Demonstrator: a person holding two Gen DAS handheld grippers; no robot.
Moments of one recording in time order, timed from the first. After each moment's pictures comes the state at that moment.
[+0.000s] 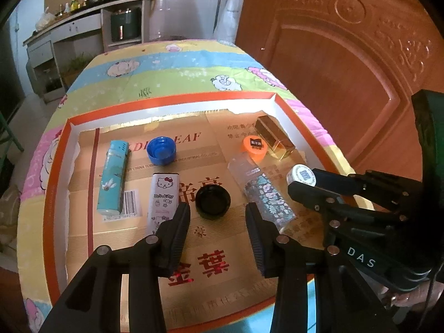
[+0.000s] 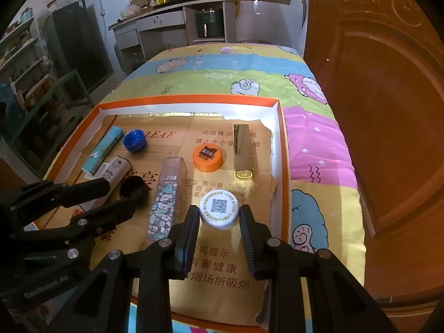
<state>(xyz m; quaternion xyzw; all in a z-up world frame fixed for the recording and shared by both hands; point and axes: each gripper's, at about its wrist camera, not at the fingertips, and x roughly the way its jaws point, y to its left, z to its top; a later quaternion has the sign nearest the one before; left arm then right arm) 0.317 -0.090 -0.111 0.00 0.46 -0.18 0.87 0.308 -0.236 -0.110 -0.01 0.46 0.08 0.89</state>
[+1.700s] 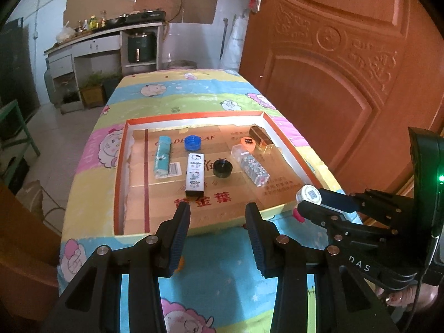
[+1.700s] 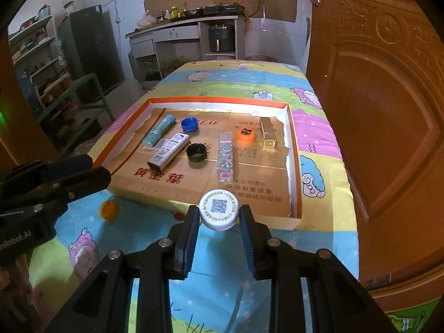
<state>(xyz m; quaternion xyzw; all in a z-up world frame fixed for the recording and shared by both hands) 0.198 -0.035 -0.048 -0.01 0.40 -0.16 0.90 0.195 -0.209 -0.070 -0.02 0.42 0.10 0.90</state>
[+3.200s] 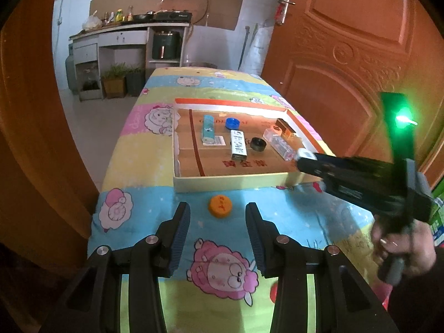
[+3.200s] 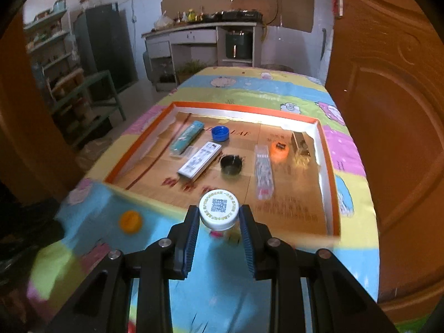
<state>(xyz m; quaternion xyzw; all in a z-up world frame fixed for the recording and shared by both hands) 0.133 0.042 -0.061 -0.05 0.39 -0.12 0.91 0.218 -0.164 -0.076 -0.05 0.41 0.13 0.90</state>
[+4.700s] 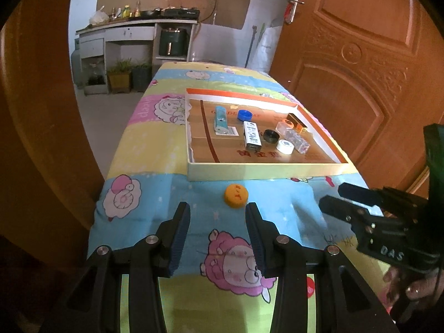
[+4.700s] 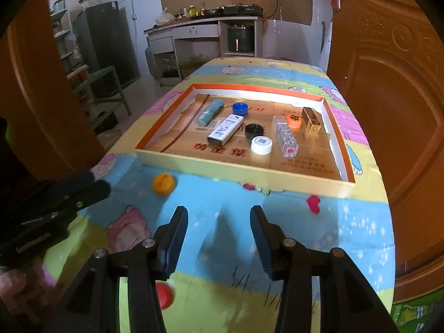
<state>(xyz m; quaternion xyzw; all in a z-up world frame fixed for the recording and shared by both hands) 0.129 0.054 -0.084 -0.06 0.39 -0.11 0.91 0.141 -0.144 -0.079 -0.03 0.42 0.13 0.90</state>
